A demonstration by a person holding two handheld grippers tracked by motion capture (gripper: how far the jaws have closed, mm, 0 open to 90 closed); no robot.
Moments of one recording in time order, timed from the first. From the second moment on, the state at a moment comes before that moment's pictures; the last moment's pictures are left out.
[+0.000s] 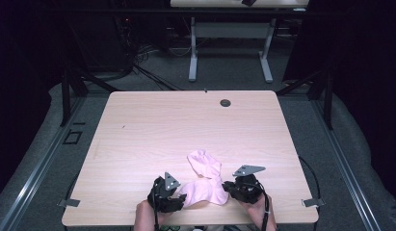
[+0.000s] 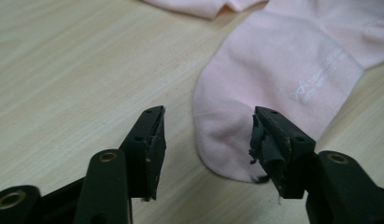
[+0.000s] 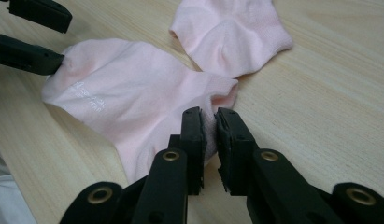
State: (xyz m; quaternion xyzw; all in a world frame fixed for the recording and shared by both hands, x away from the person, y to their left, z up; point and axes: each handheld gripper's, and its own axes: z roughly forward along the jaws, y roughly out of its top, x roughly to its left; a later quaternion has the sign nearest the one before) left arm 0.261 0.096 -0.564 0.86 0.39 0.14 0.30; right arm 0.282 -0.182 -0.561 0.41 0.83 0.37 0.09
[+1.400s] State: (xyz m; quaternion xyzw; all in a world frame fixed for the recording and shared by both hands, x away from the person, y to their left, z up) left arm 0.309 0.117 -0.550 0.84 0.38 0.15 0.35; right arm 0.338 -0.185 -0.540 0.40 0.83 0.37 0.10
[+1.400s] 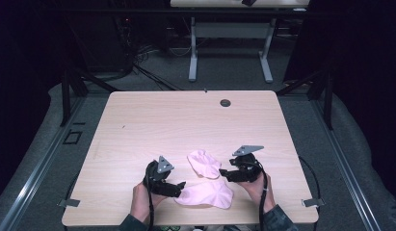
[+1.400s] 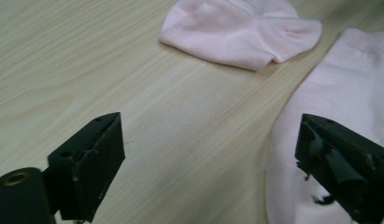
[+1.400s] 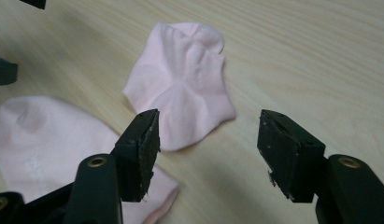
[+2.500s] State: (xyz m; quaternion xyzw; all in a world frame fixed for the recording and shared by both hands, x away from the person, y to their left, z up) left arm 0.330 0.051 -0.569 0.88 0.31 0.15 0.34; right arm 0.374 -0.160 -0.536 0.41 0.83 0.39 0.02
